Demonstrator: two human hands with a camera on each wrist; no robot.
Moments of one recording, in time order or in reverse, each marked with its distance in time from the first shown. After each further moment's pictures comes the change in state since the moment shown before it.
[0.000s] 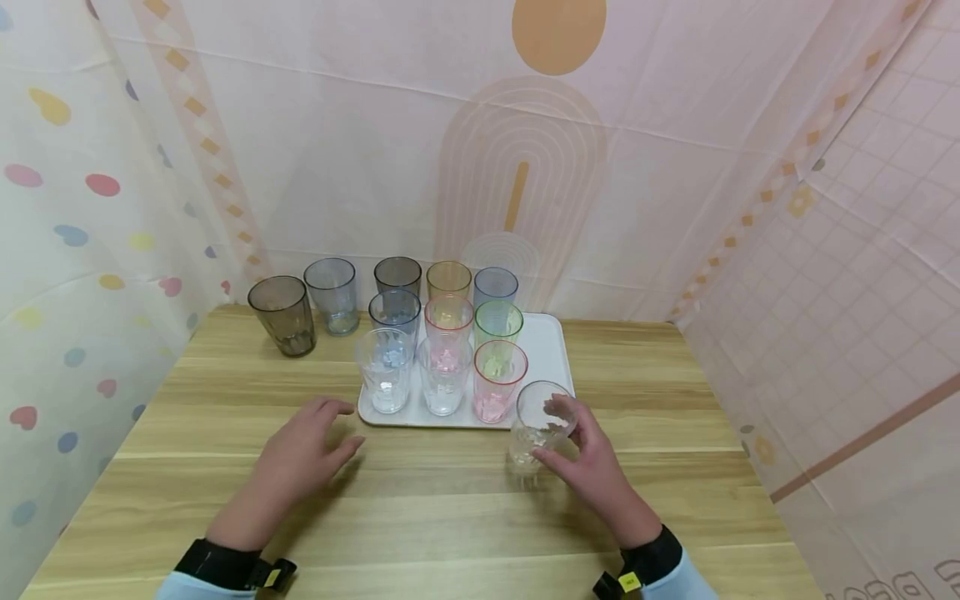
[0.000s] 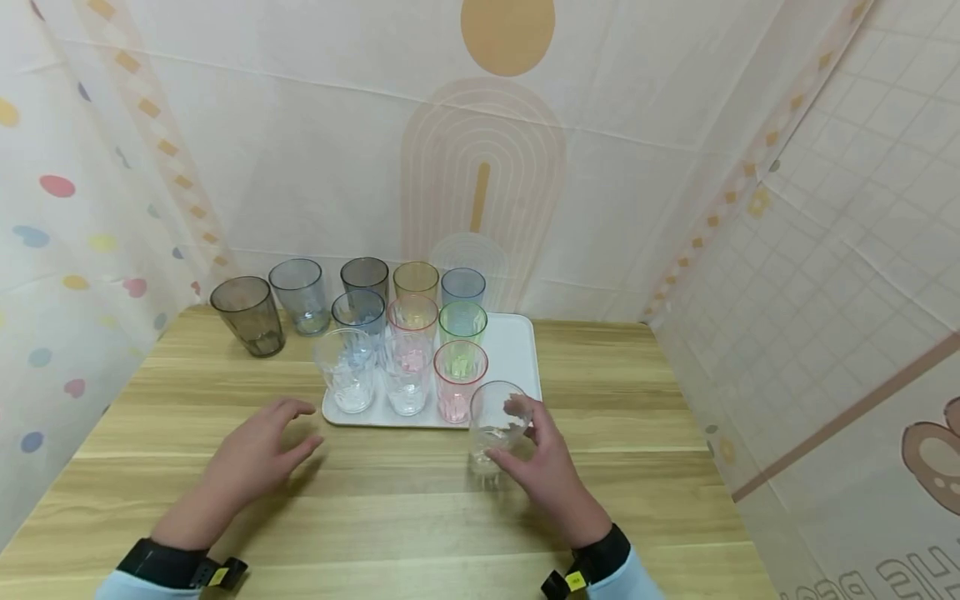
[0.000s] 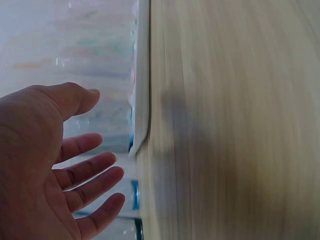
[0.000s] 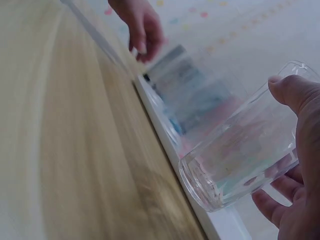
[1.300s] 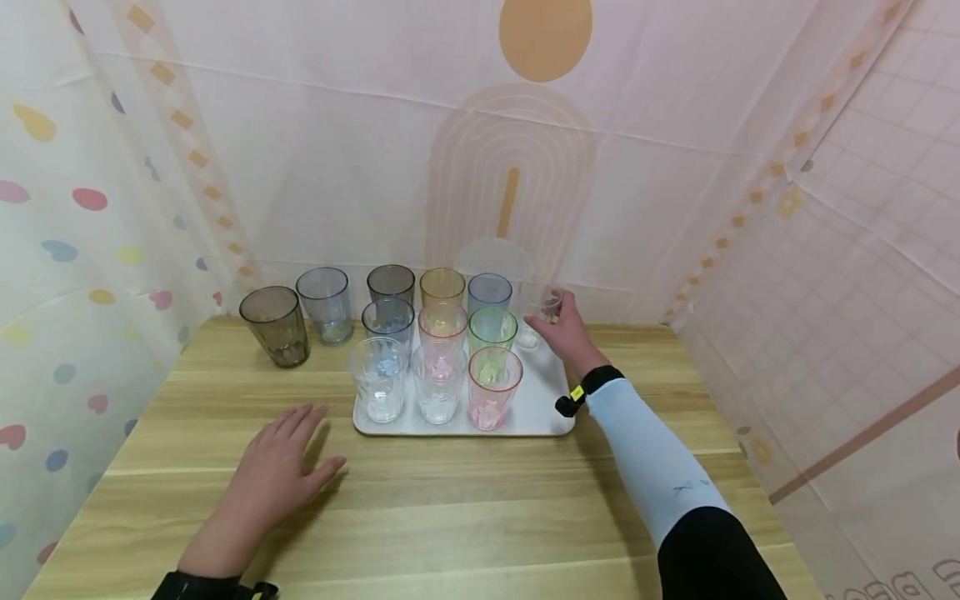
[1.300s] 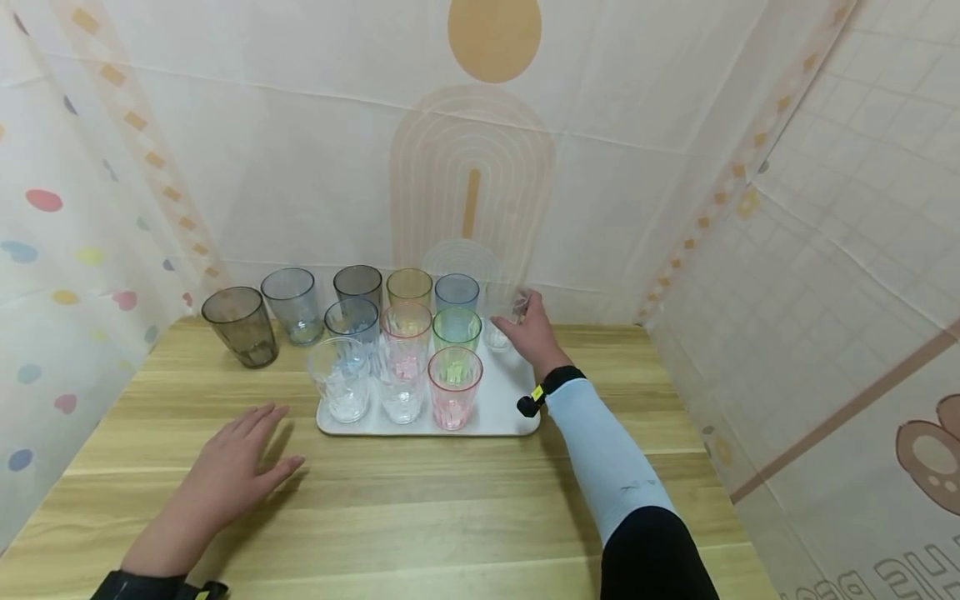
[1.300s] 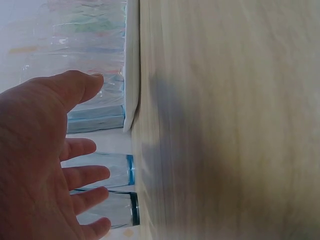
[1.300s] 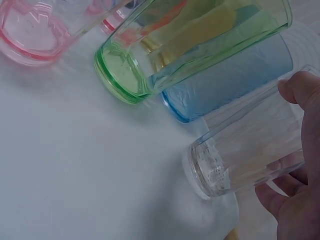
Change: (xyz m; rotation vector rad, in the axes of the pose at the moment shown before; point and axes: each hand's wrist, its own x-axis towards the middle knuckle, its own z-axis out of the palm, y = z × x) left_hand -0.013 -0.024 -0.003 0.144 -0.005 0.011; right_hand 0.217 0.069 -0.027 -0.098 0.057 0.285
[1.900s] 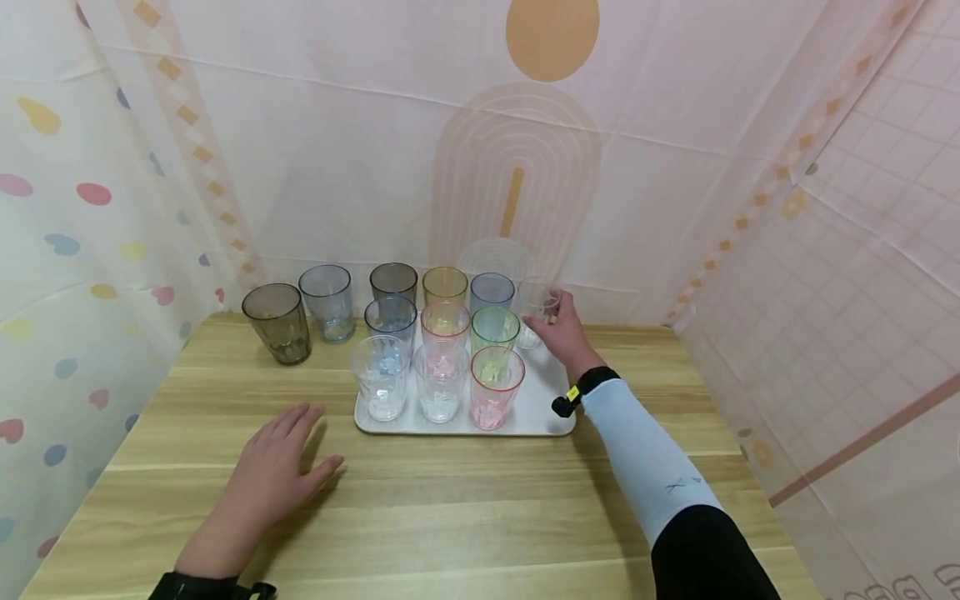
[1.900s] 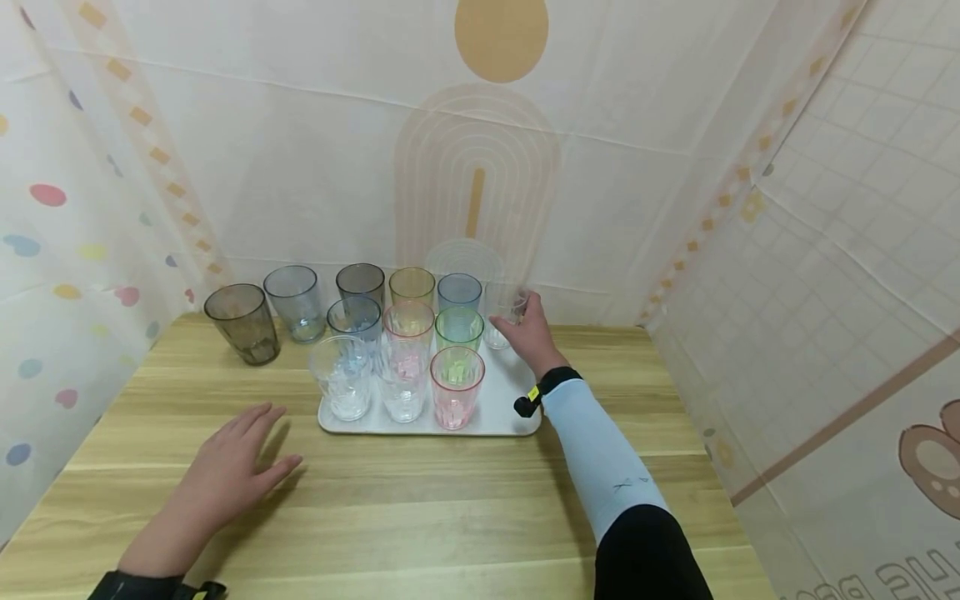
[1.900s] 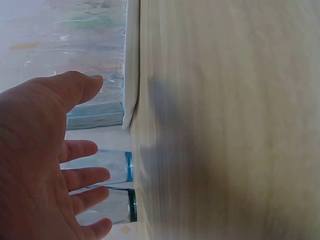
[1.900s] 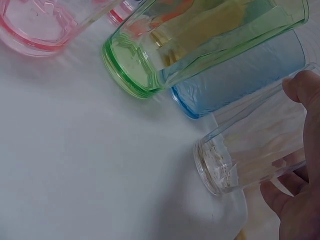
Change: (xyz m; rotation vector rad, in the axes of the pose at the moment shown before) left_hand -0.005 -0.002 0.000 -0.035 0.023 -0.013; right_hand 0.005 0.003 0.010 0.013 0.019 0.000
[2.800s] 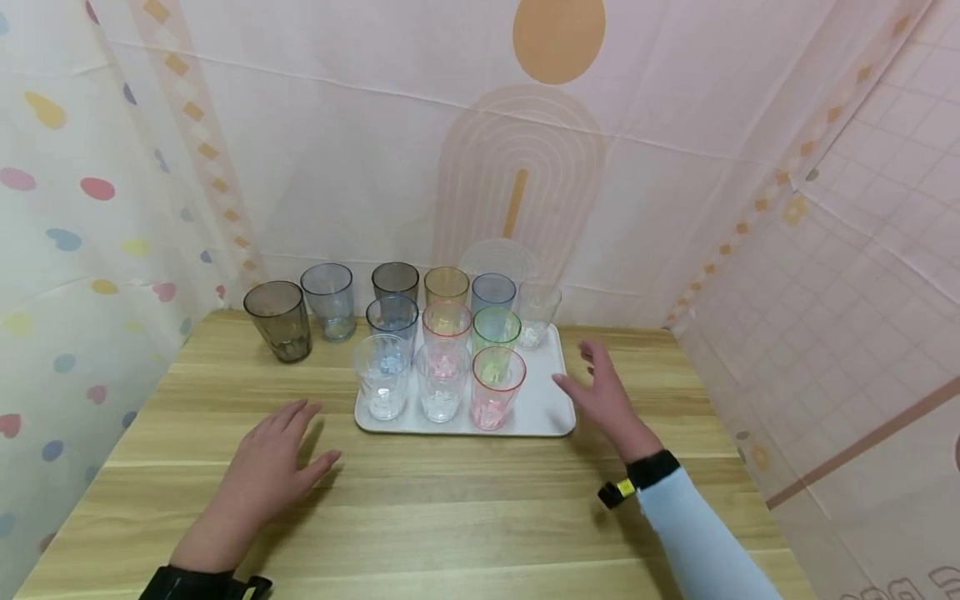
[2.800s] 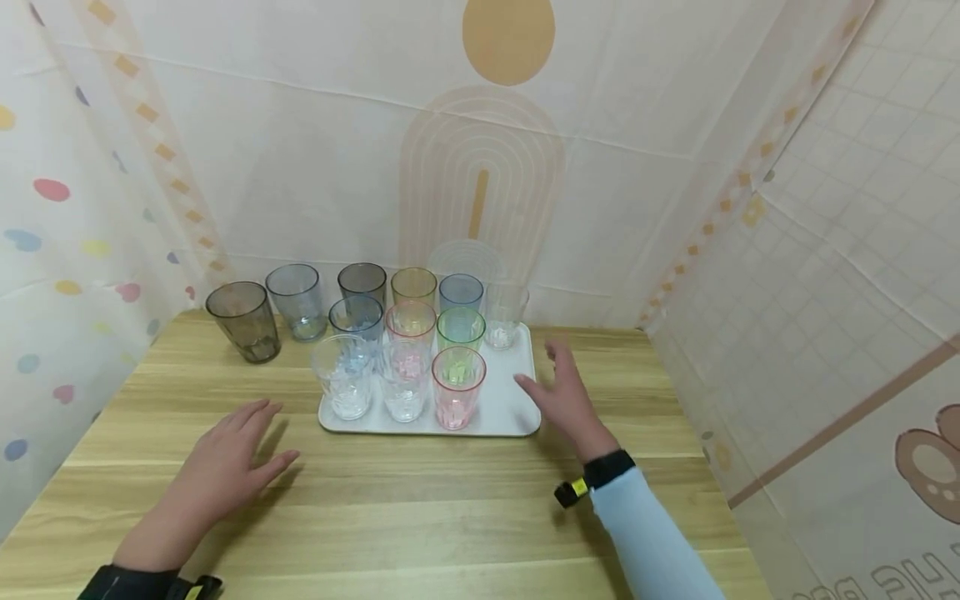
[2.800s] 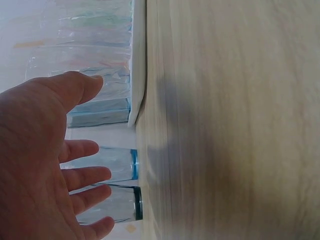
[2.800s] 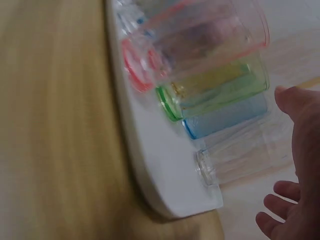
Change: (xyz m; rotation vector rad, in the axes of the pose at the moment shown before) left_hand 0.002 -0.002 -0.007 -0.004 -0.002 -0.003; right_hand -0.126 0.004 -0.042 -0.137 -0.032 -0.089
